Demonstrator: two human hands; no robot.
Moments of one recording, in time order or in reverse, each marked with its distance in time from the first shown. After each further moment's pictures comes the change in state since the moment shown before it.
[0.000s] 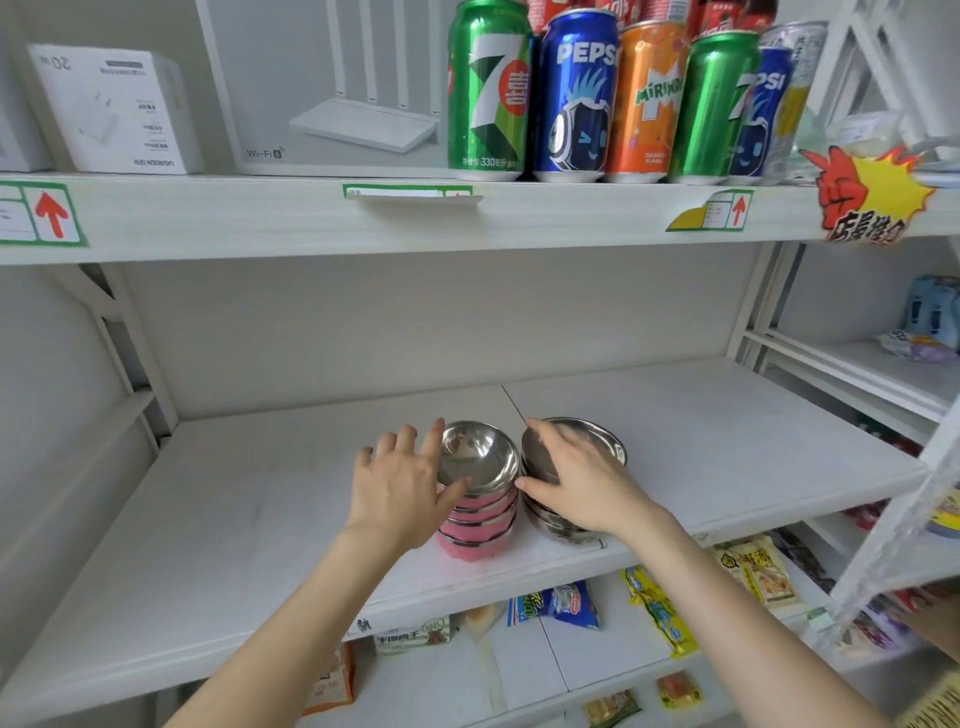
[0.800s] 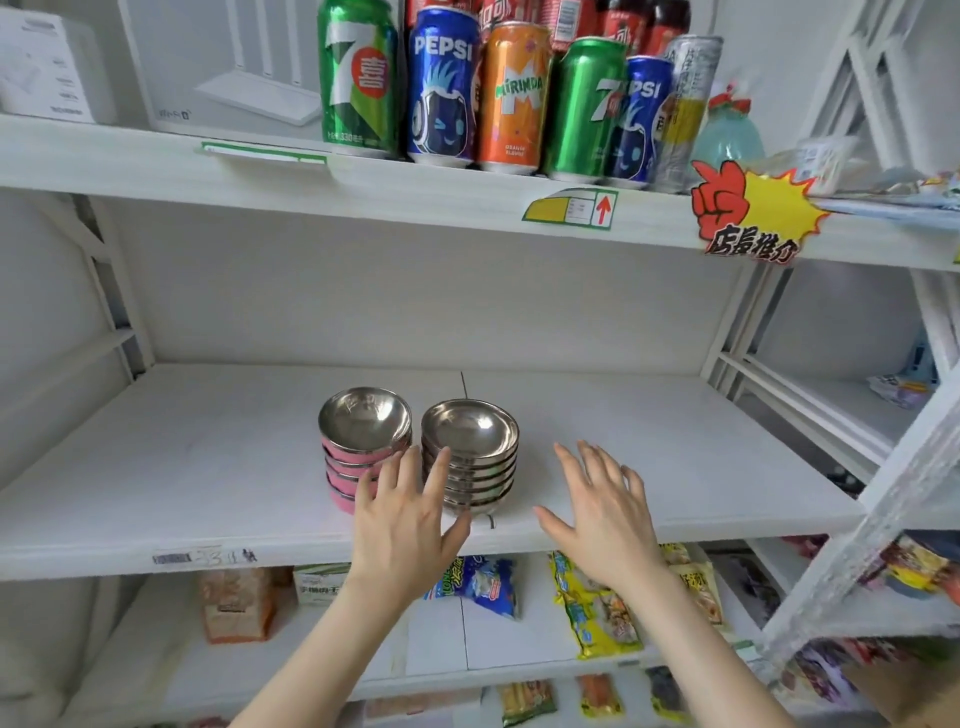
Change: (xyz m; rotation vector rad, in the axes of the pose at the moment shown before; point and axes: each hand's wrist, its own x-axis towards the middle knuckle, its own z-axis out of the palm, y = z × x) left_hand -0.062 0.187 0.005 -0.083 0.132 -0.128; right_hand -0.106 0.155 -0.032 -0.335 0.117 0.000
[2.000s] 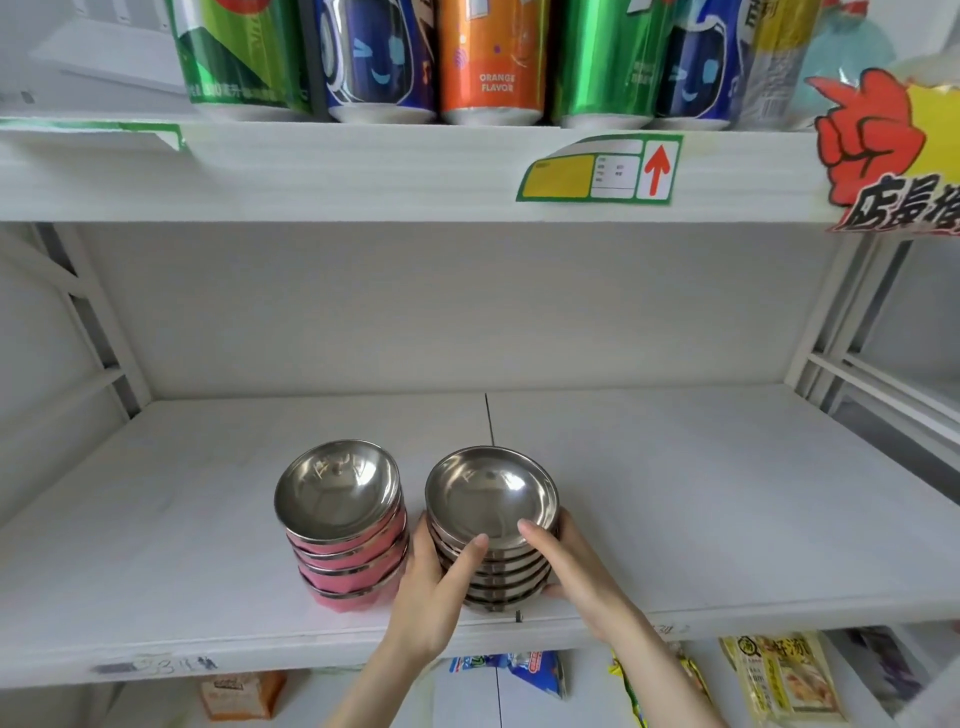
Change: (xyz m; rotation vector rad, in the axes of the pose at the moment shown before) left_hand 0.074 0.009 0.106 -1.203 -0.185 -0.510; right_hand 0.111 -0.003 0.113 1.485 -0.394 0.337
